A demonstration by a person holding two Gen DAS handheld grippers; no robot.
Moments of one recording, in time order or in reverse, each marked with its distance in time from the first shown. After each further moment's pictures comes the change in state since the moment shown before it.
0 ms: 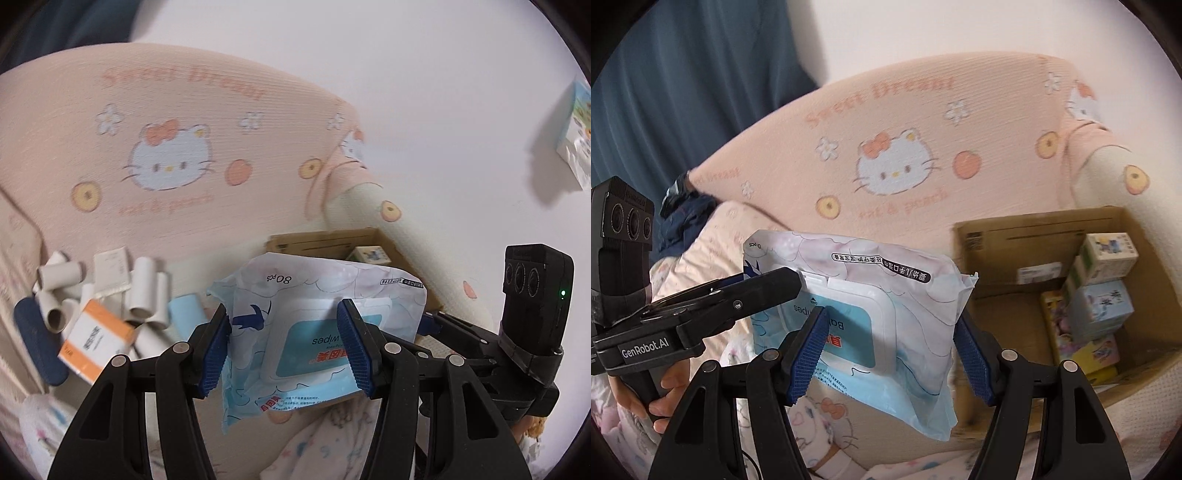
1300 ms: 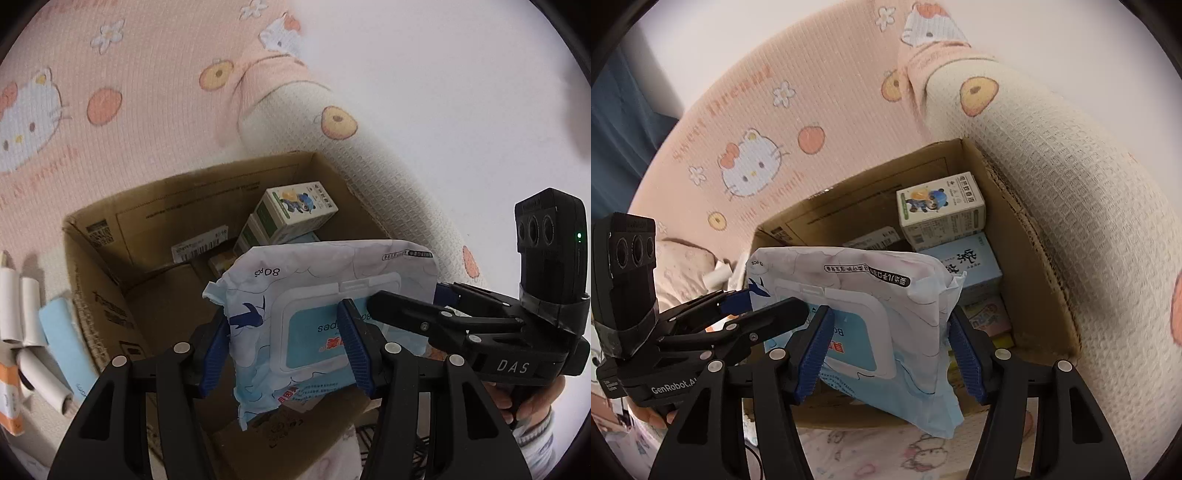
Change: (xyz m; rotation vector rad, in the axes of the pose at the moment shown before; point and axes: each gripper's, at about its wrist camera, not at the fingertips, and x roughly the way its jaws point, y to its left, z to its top) left arm 0.203 -0.116 0.024 0.032 0.339 -0.113; right arm -0.018 -0.217 0.019 0.286 0.237 -0.193
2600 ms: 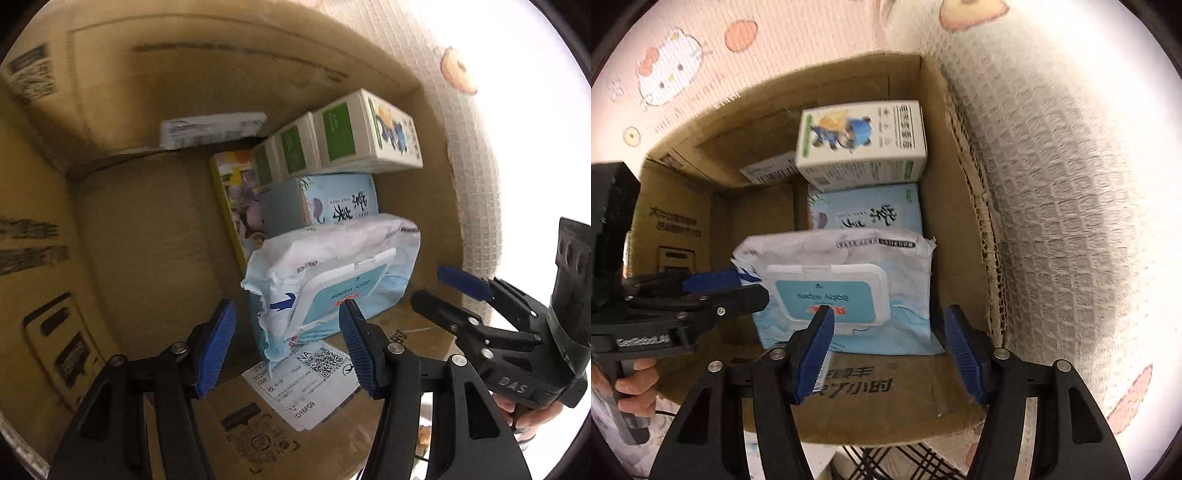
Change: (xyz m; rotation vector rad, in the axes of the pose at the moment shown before) left arm 0.088 0.053 -0.007 -0.362 0.343 -0.098; right arm 0.054 -0.030 0.027 -0.066 0.366 -0.376
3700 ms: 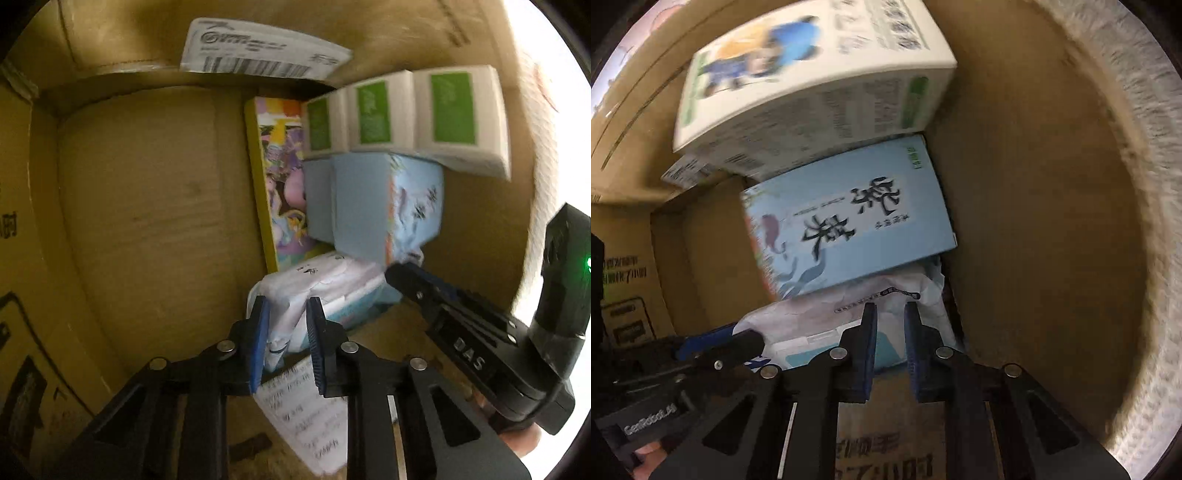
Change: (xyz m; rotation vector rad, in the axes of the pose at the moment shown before) left arm 0.056 0.037 0.016 -0.170 0.133 0.040; right arm 0.085 -0.002 0.006 0.320 0.189 -0.062
